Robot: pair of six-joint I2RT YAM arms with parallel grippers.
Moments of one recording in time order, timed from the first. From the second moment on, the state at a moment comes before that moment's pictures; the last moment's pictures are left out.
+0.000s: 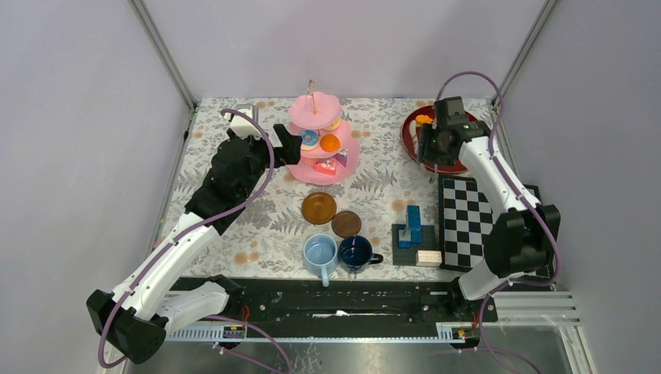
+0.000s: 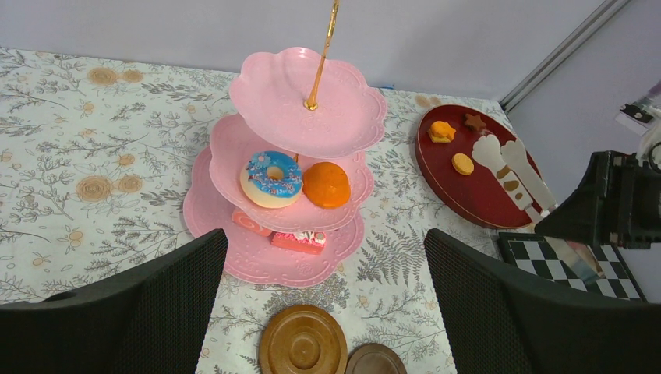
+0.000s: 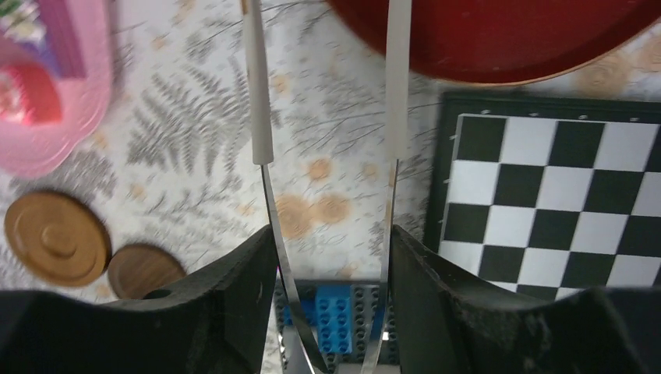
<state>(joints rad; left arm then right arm) -0.54 1.00 1.00 -0.13 -0.23 -0.38 0.23 1.56 1.41 -0.84 0.06 0.28</state>
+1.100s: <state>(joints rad) -0.57 1.02 1.00 -0.13 -0.23 -0.38 -0.29 2.08 1.69 -0.66 -0.46 0.44</state>
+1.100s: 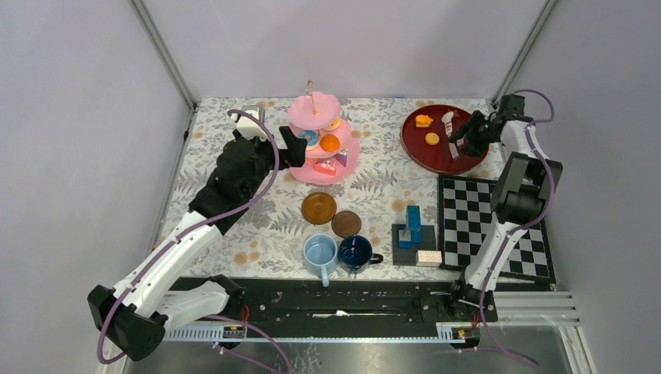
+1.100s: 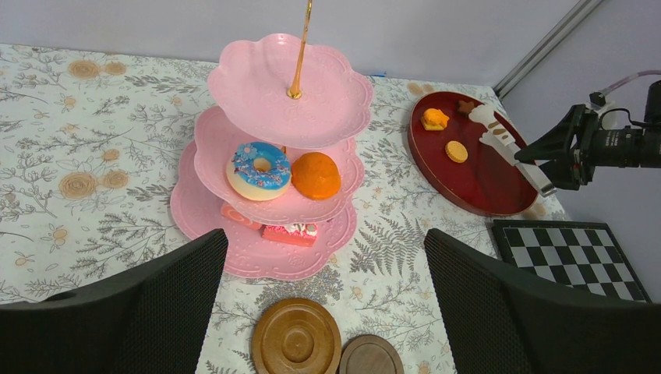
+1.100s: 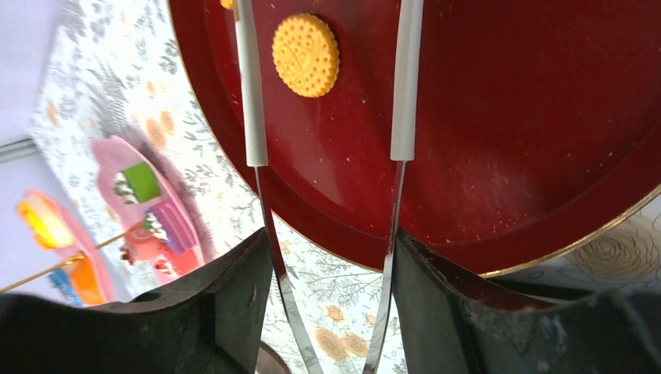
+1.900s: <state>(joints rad) -0.57 1.03 1.00 -0.13 -0.23 -0.38 -0.34 2.25 1.79 -0.55 -0.62 0.52</state>
